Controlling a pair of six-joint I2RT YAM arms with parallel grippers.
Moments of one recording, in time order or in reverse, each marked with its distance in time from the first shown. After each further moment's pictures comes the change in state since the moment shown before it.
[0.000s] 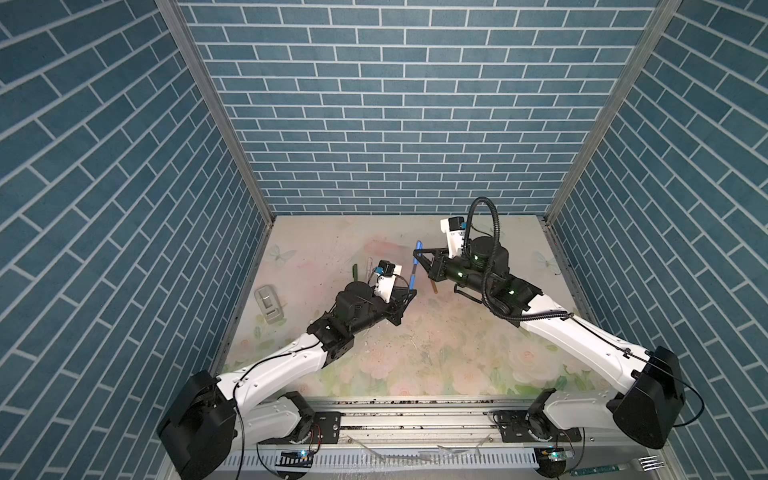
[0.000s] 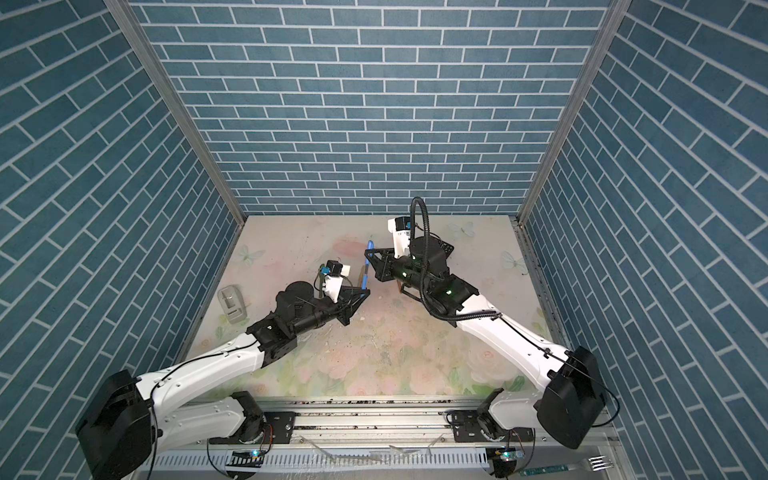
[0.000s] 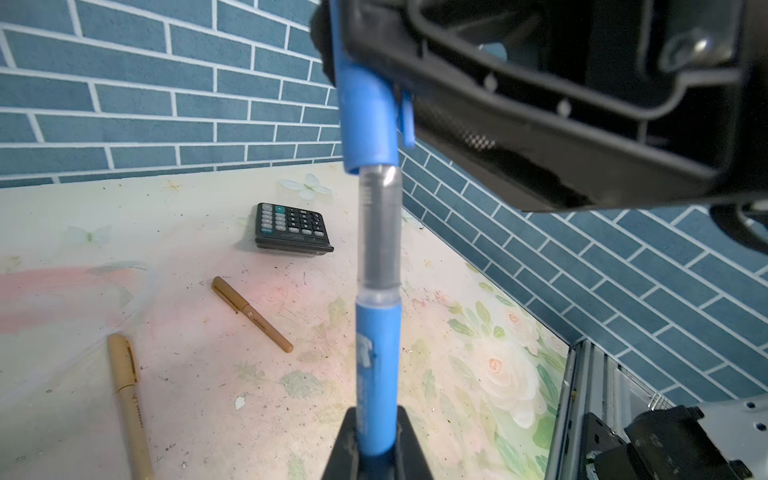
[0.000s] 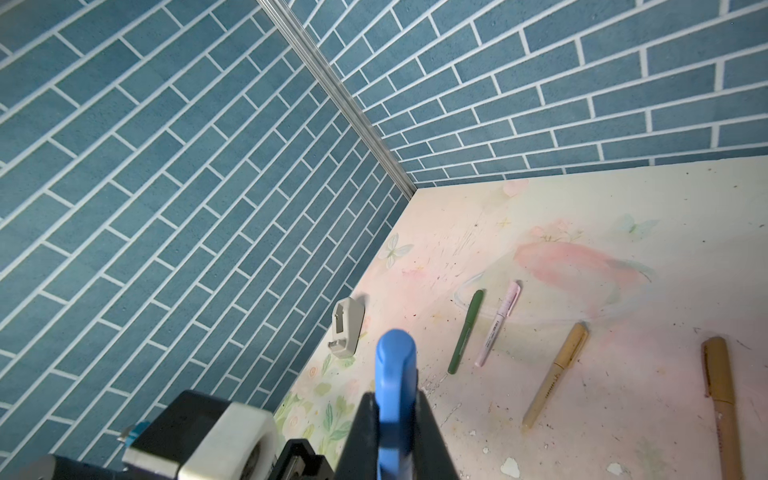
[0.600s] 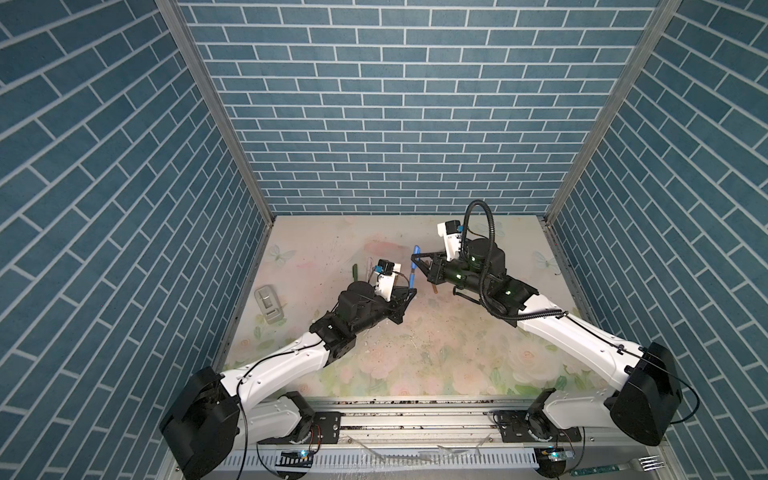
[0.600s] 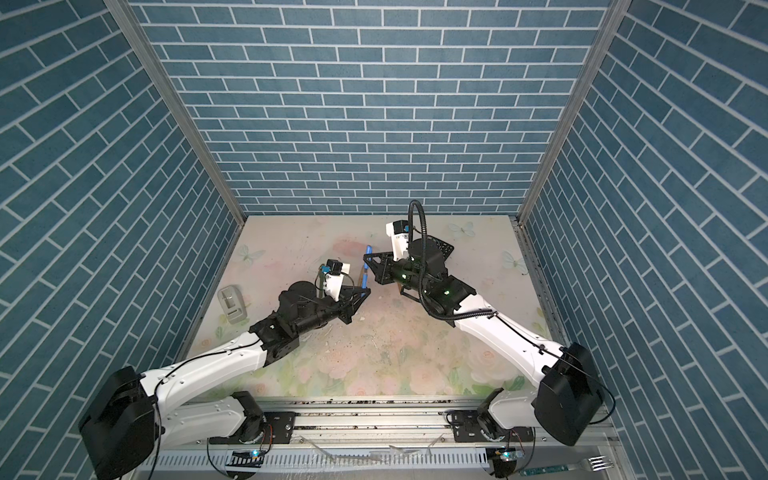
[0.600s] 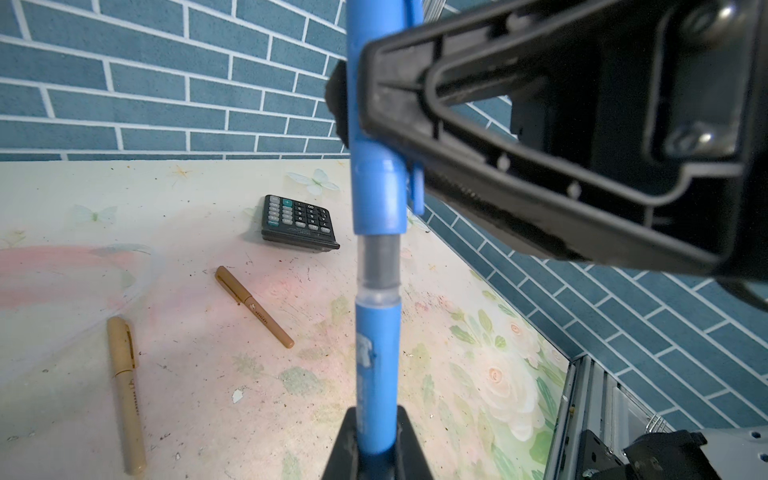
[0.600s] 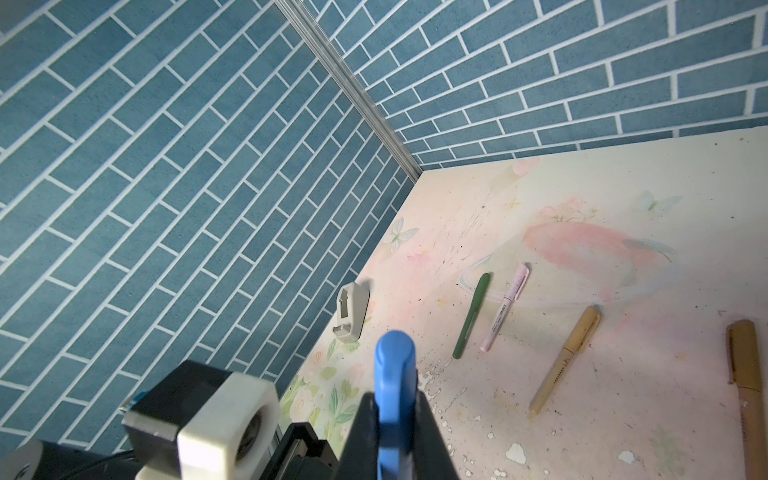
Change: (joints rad) left arm -0.003 0.024 0.006 0.009 -0.032 -0.056; right arm -0.006 0.018 -0.023 0.006 -0.053 0.003
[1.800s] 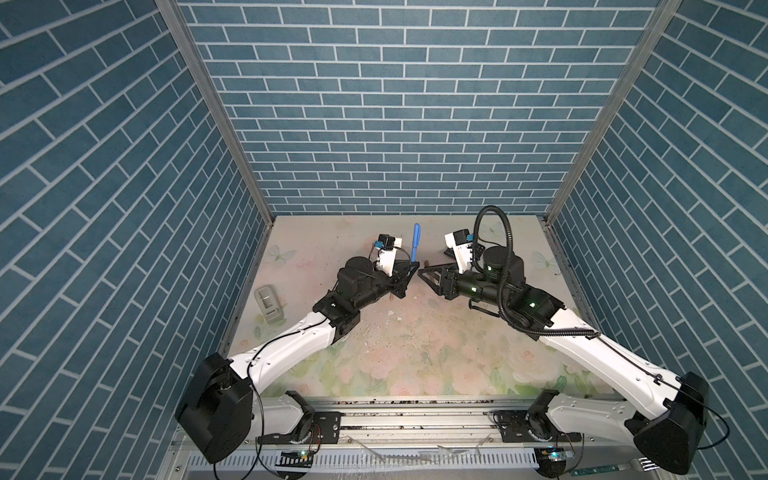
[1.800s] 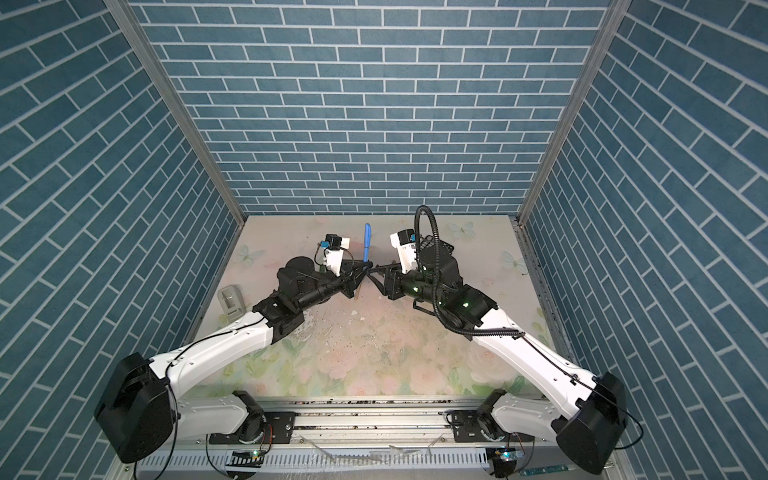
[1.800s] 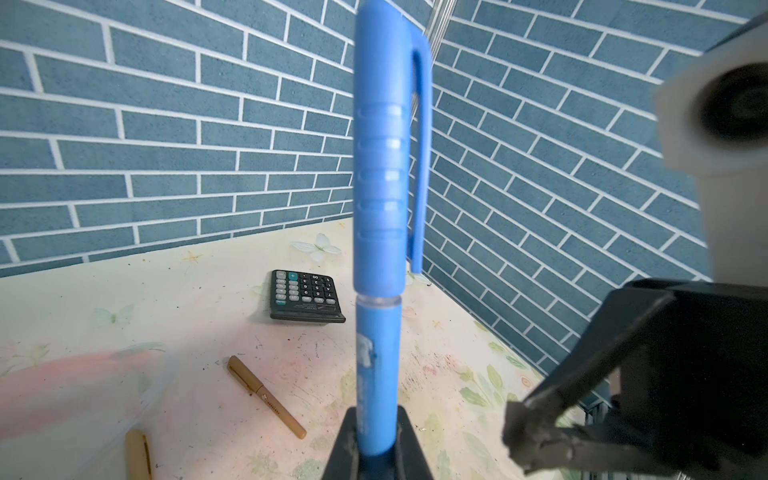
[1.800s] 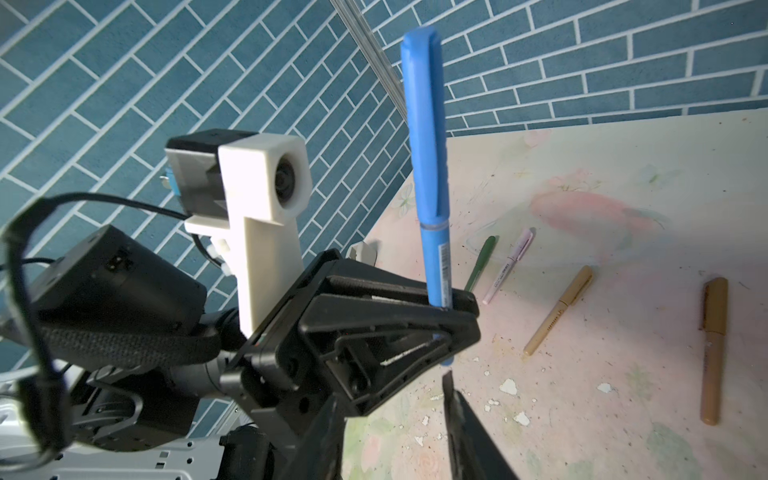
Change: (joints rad) left arm 0.090 0.111 0.190 0.026 0.071 0.069; right arm 0.022 -0.188 -0.017 -0.239 -0.018 -0.086
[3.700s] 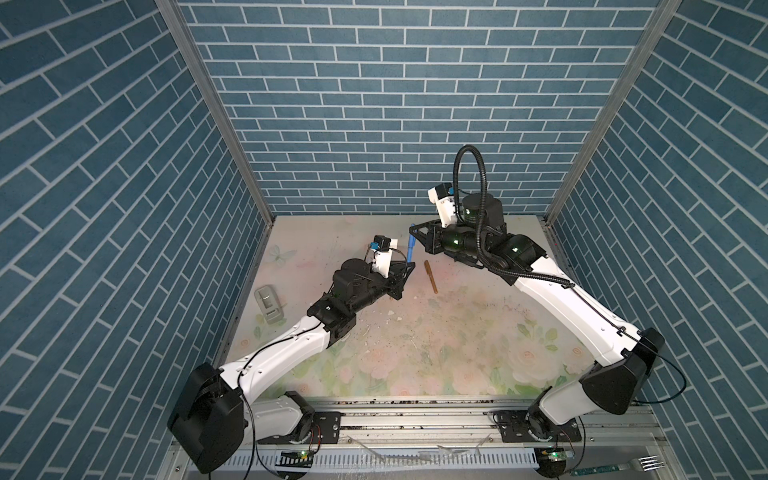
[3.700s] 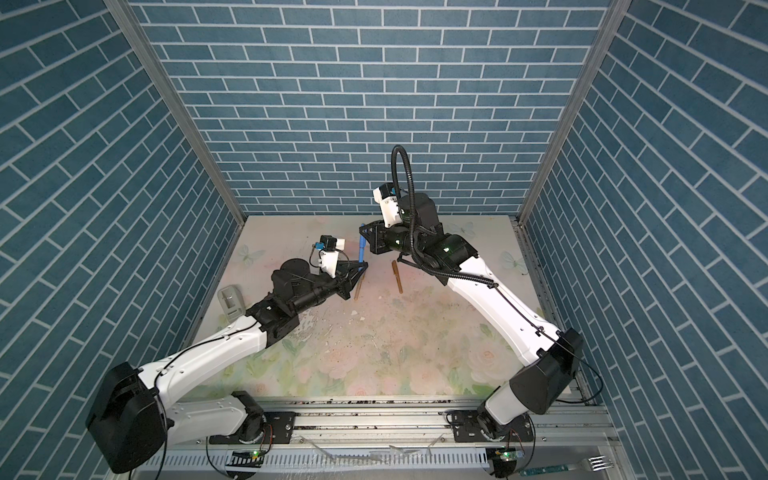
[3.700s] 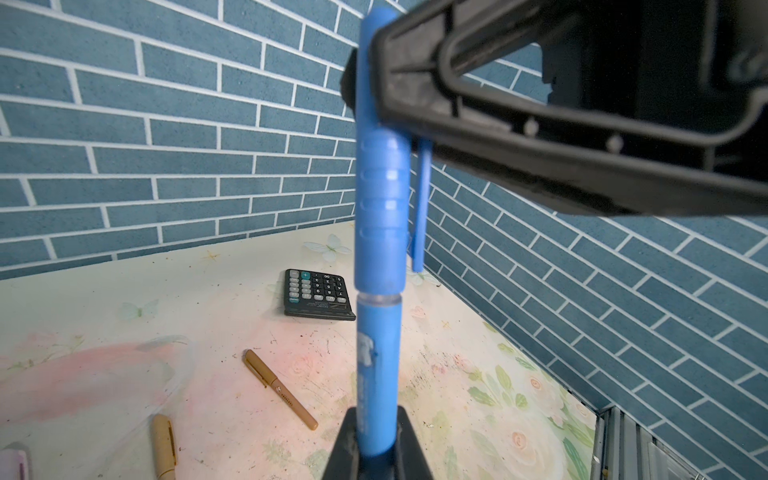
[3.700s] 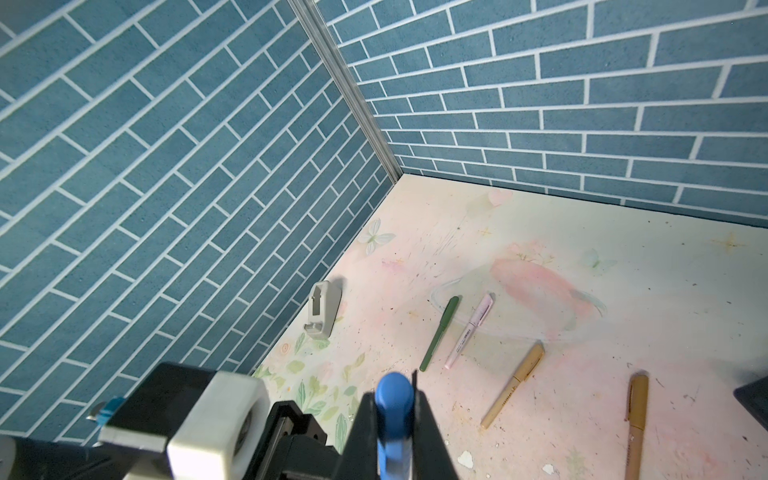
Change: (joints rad) left arm 0.000 -0.056 -0.013 -0.055 -0.043 -0.002; right arm -0.049 0.378 0.572 -0.255 0.027 -0.128
